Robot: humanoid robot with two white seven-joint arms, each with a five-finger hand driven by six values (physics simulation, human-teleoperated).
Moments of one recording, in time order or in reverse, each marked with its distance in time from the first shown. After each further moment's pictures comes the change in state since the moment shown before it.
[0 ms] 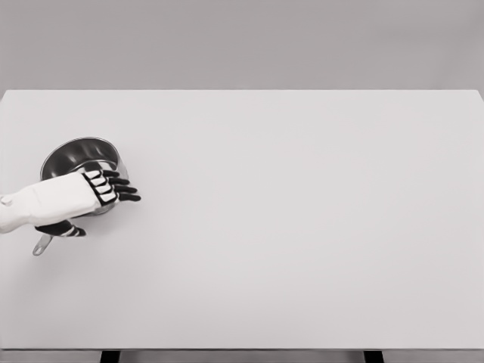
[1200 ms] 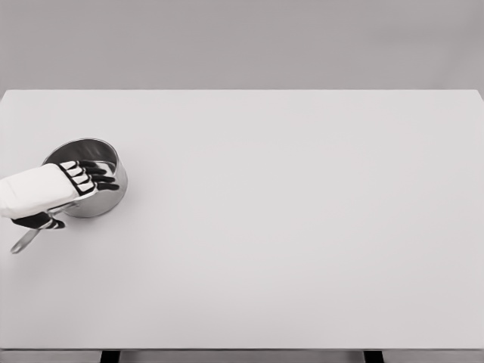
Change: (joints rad) left arm 0.060 0.035 0.099 0.027 0.007 0.000 0.002; right arm 0.000 0.000 0.000 0.000 0.000 0.000 0.000
